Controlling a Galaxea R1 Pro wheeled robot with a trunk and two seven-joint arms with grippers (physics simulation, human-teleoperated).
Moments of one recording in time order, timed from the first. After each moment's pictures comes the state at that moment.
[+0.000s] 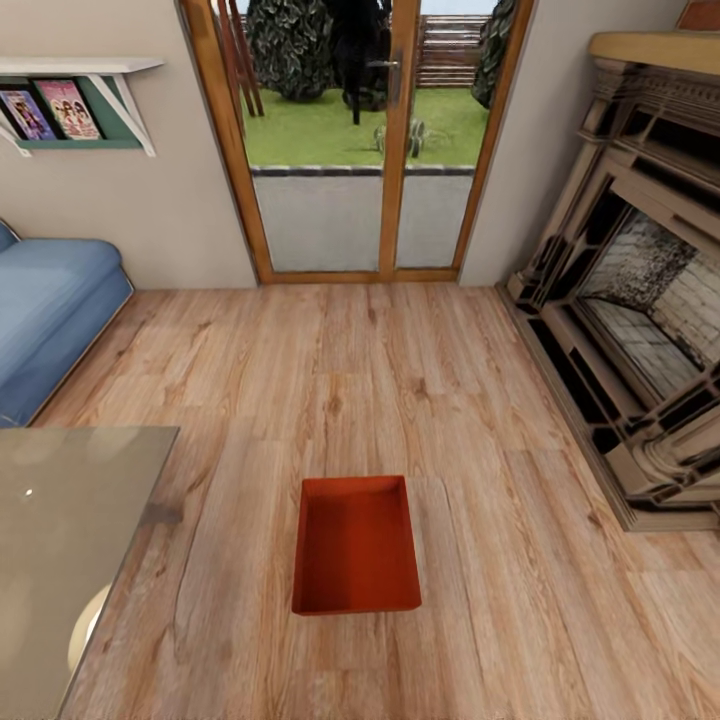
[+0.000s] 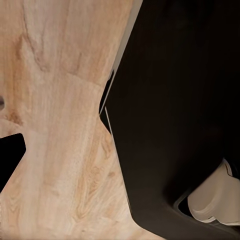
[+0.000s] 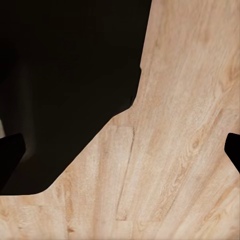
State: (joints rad) left arm -0.21 0.00 -0.23 -0.01 0.60 -0.09 0.10; right arm -0.14 0.00 0.00 0.02 0.14 -0.17 -0.09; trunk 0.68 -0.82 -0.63
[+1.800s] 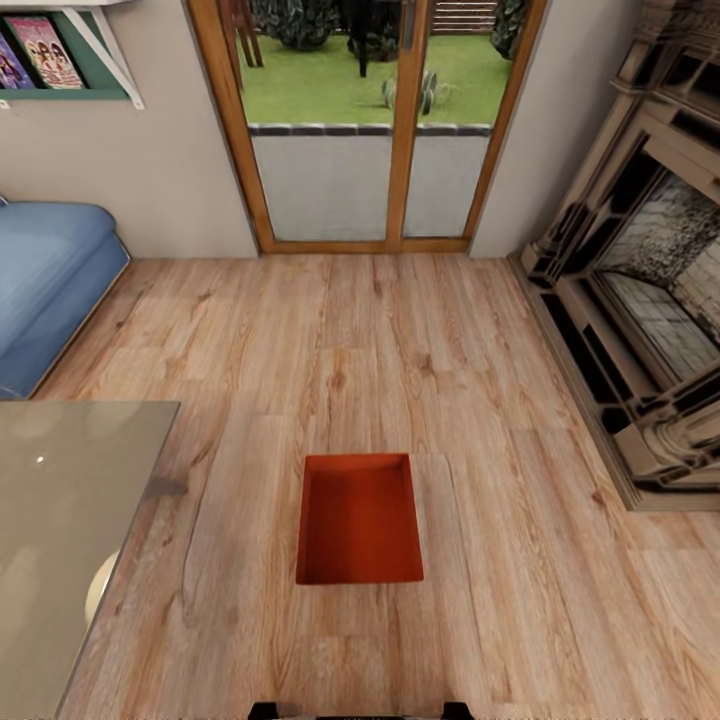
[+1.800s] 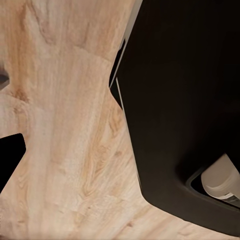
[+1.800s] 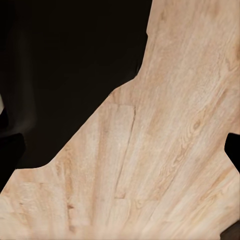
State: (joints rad) left arm -0.21 0.00 -0.23 -0.01 0.60 -0.09 0.10; right arm -0.14 0.00 0.00 0.02 0.14 -0.17 -0.09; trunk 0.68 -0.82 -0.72
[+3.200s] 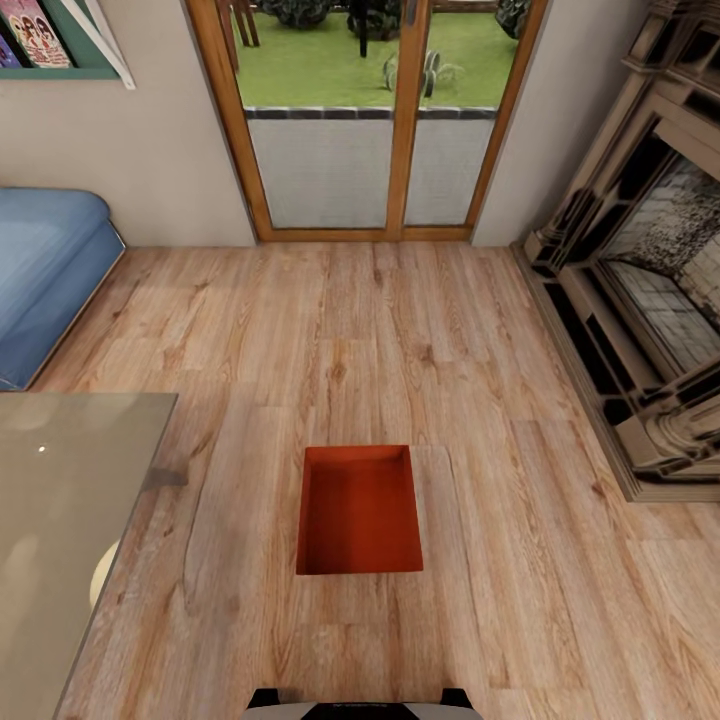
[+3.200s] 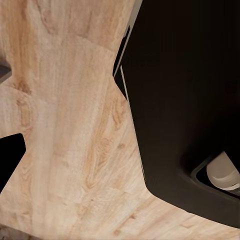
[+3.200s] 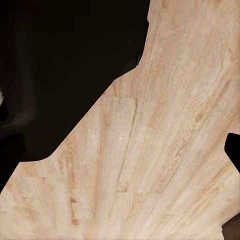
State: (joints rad) left arm -0.21 0.00 -0.23 -0.01 0.60 -0.09 0.10; right arm -0.14 0.00 -0.01 0.02 0.13 -0.18 -0.09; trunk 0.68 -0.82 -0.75
